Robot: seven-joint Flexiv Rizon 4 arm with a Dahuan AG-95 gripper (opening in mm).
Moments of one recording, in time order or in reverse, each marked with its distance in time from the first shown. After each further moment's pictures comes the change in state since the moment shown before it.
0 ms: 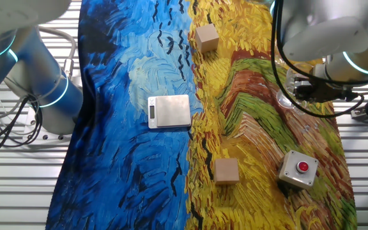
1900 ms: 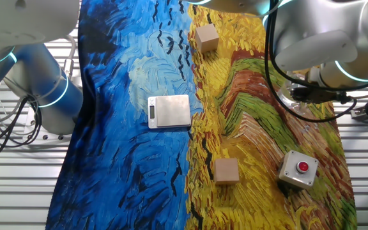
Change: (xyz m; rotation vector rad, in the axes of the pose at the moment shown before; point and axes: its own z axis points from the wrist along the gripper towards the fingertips) arm -0.003 -0.001 0.014 0.015 -0.018 0.004
